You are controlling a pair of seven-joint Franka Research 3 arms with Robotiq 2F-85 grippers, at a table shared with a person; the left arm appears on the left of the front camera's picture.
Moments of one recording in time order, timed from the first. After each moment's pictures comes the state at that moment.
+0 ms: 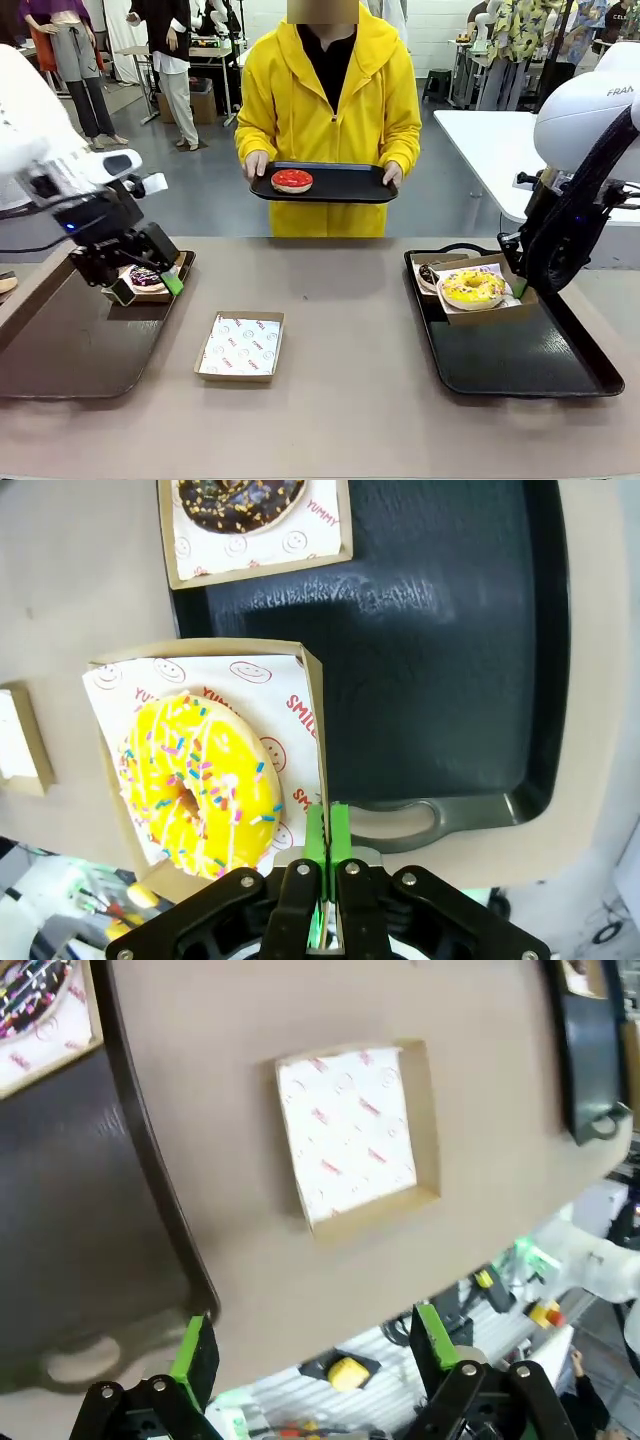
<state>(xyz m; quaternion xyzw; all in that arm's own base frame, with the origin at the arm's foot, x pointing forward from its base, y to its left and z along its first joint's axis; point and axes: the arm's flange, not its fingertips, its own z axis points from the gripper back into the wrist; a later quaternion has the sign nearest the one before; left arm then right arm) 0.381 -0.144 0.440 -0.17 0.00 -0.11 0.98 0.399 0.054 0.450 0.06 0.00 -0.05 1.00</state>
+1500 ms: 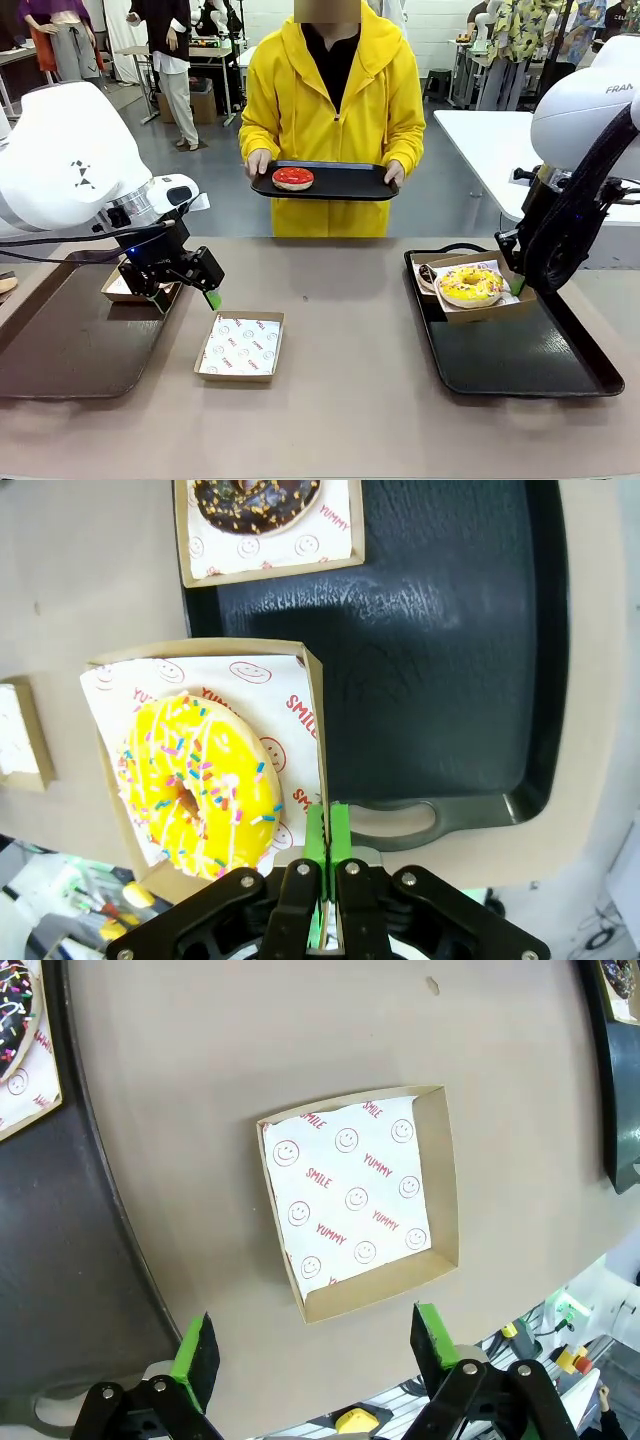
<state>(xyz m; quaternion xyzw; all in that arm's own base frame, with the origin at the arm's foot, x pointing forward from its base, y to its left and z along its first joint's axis) 0.388 -0.194 0.408 -0.13 -0.03 -0.10 0.99 0.397 0.059 0.453 0.06 0.00 -0.04 1.00</state>
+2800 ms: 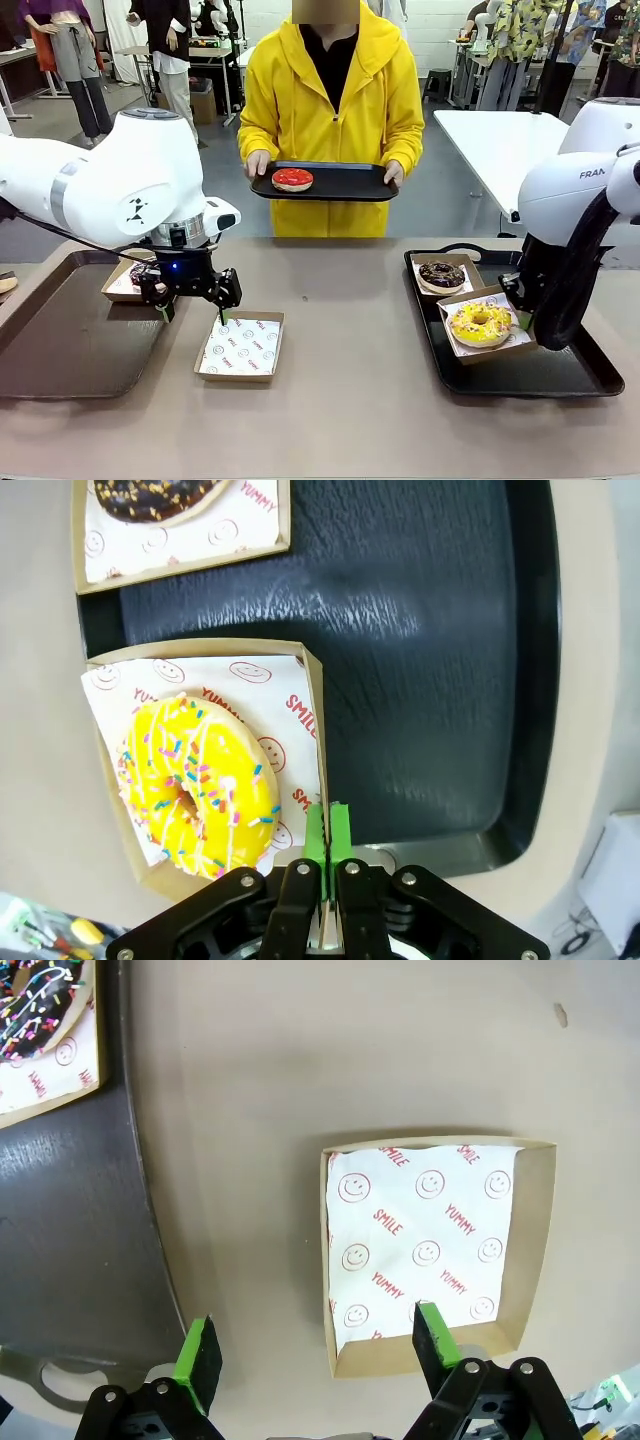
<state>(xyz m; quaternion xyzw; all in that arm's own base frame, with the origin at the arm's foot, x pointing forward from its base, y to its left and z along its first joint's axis) 0.401 -0.239 0.369 0.01 -0.02 -0.02 1.00 0.389 0.049 0.387 0.00 -0.02 -0.04 1.00</state>
